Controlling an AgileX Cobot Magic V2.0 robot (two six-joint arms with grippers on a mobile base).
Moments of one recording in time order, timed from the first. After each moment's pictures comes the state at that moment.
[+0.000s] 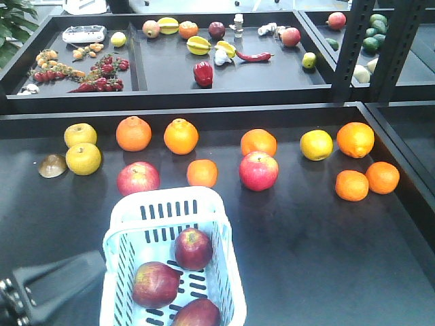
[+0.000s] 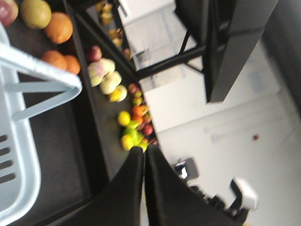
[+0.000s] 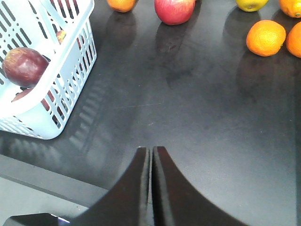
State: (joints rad) left arm -0.21 0.74 -0.18 1.03 -0.75 -2.11; right arm 0.70 0.32 -0.48 -0.33 0.98 0.39
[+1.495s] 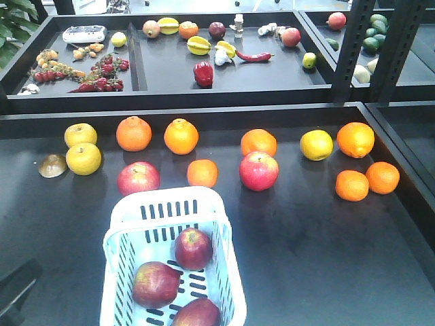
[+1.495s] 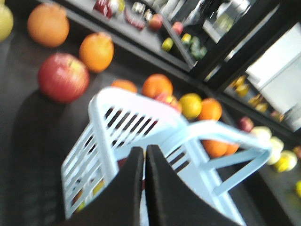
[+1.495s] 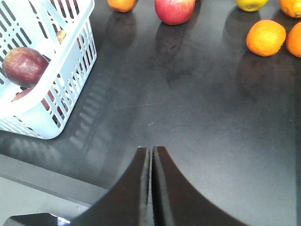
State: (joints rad) left arm -0.21 0.64 0.02 0.30 -0.40 -0.94; right arm 0.70 0.32 -0.48 -0.33 0.98 0.39
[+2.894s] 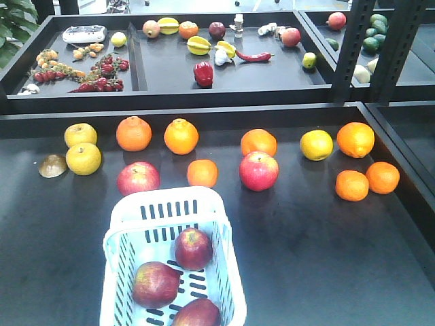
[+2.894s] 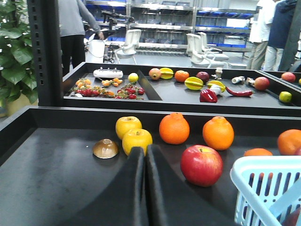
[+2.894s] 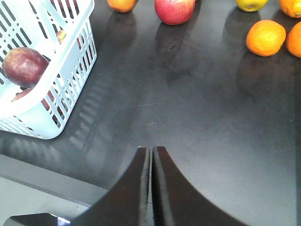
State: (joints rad) left arm 0.09 -0.01 0.03 0.00 0.09 -0.08; right arm 0.70 0.32 -0.48 -0.33 0.98 0.39
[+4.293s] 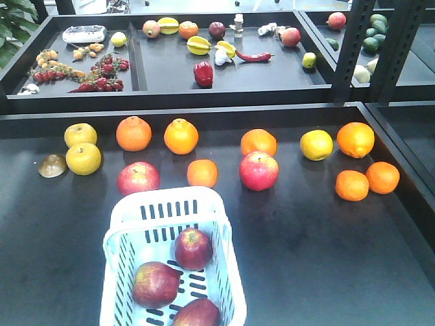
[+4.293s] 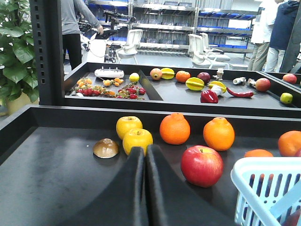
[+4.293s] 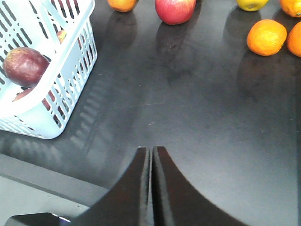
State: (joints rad) left arm 0.09 -0.01 0.03 0.00 0.09 -0.09; right arm 0.70 0.32 -0.48 -0.32 0.98 0.39
